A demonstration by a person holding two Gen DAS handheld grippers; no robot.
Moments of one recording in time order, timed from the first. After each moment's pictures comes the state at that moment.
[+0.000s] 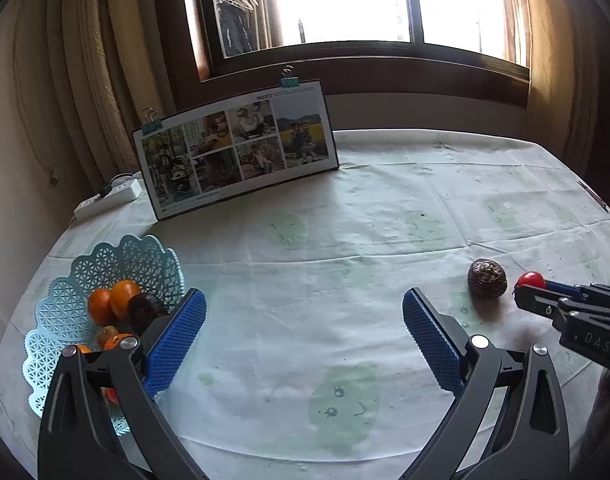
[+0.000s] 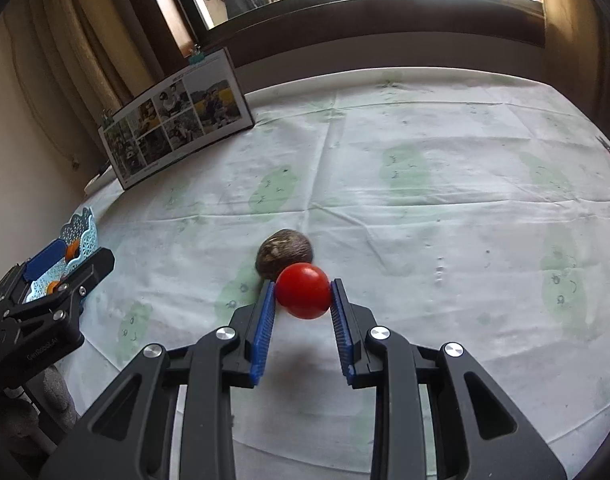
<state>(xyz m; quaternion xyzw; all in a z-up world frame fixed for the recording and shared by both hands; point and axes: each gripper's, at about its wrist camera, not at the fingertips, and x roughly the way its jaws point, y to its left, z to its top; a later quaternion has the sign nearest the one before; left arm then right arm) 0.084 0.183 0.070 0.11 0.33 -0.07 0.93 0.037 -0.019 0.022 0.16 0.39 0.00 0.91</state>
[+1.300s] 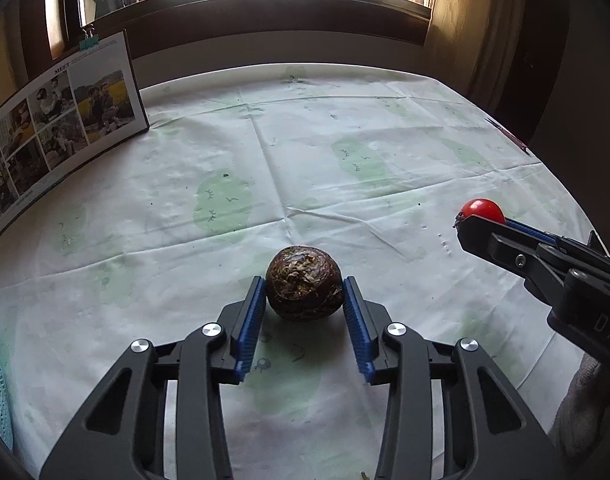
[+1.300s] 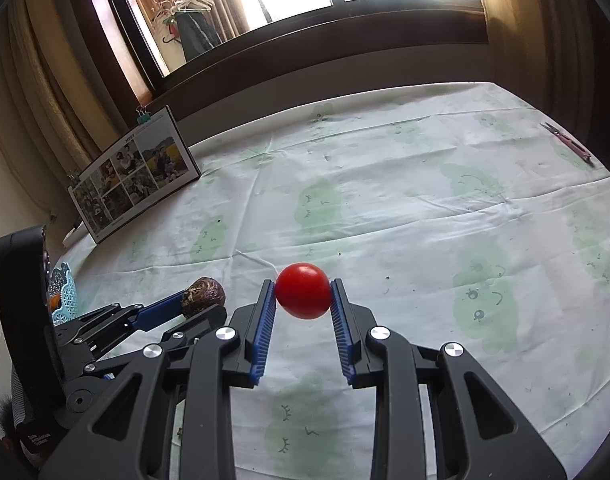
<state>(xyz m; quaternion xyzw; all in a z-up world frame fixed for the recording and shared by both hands) 0.109 0.064 0.021 0.11 0.42 -0.26 0.86 0.022 -0.071 0.029 0.20 0.35 -0.06 0.91</state>
